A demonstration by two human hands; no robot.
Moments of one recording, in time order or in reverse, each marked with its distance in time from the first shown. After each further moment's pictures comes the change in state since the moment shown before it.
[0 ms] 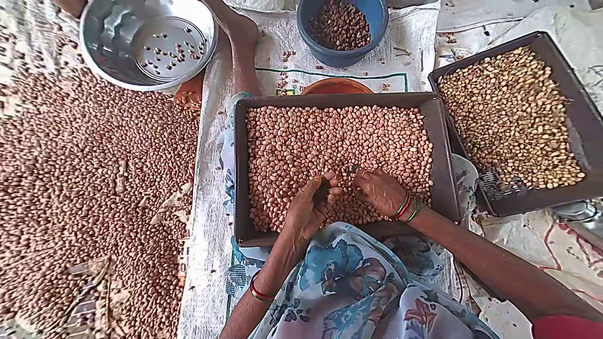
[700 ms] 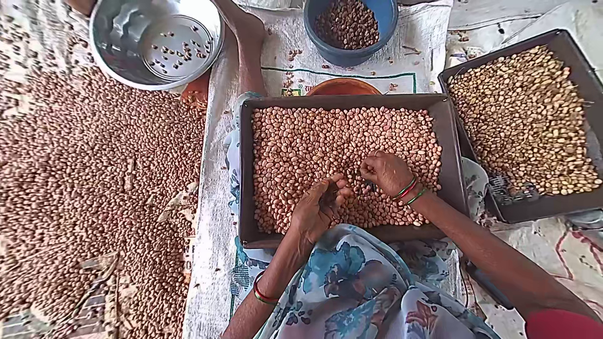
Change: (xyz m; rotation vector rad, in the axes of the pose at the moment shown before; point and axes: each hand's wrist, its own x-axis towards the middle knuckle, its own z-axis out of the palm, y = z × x) left_hand -0.001 0.001 0.003 0.042 -0.014 -0.008; right_hand 0.032 0.017 -0.023 0.145 0.027 0.206
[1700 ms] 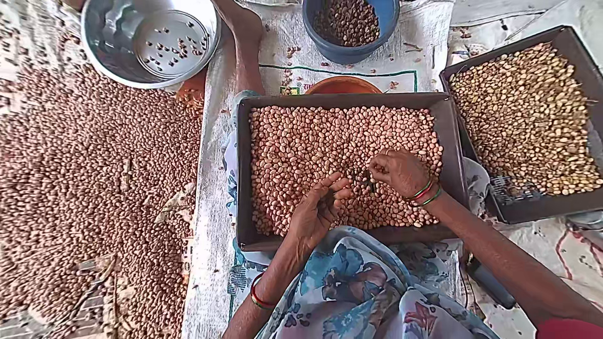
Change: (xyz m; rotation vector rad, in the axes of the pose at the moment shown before) left_hand -0.002 -0.002 -0.005 -0.110 -0.087 -0.010; right_hand -0.014 0.019 -0.004 0.002 0.202 -0.197
